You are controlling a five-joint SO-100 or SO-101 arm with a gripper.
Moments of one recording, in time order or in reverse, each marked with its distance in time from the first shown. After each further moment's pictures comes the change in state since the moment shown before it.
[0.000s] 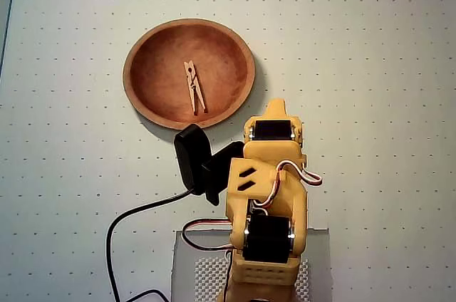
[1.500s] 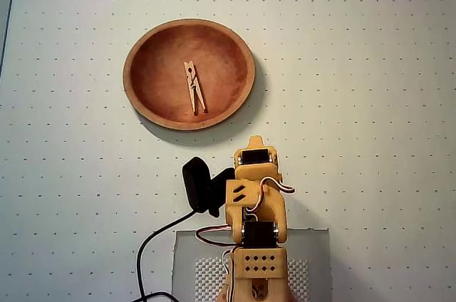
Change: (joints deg) arm -6.4 45.2 96.2 -47.1 0.1
